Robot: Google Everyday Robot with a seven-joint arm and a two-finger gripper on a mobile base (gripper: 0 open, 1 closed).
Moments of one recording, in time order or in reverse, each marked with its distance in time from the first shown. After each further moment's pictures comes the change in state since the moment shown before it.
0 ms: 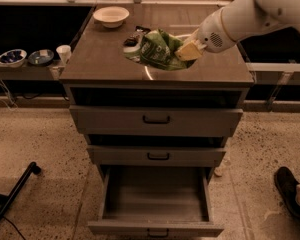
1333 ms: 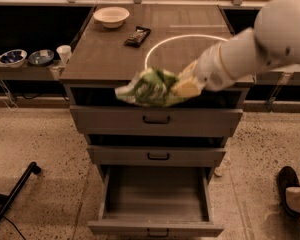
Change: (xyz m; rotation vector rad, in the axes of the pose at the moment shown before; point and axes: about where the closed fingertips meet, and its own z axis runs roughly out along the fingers) arm 0.043 0.089 0.004 -0.095 0.015 -0.074
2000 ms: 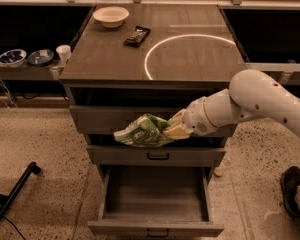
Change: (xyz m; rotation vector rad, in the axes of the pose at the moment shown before) arm 0.096 0.045 0.100 -0.134 -0.011 0.036
